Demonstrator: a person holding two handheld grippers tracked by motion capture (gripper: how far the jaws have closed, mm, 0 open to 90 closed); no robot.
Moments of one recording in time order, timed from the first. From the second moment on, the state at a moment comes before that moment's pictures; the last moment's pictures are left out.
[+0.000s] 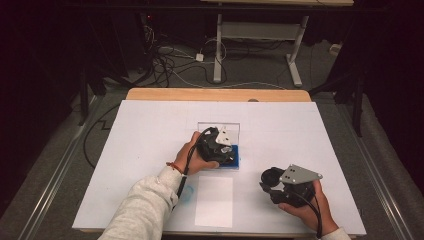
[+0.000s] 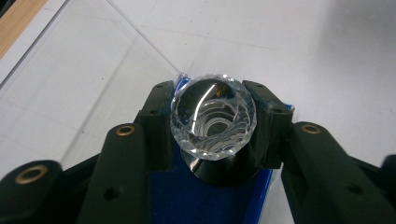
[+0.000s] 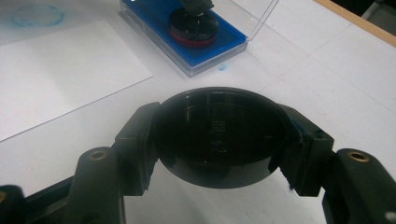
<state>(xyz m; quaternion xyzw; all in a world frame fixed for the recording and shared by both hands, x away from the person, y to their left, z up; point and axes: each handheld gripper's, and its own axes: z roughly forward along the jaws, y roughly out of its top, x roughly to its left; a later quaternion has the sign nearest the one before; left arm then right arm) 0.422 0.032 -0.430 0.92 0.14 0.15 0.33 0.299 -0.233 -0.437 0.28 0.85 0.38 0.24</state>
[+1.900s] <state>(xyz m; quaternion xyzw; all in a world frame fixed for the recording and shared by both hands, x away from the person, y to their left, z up) 0.375 0.138 -0.380 0.88 0.18 0.18 0.41 0.296 -0.237 -0.427 0.28 0.84 0.40 0.25</state>
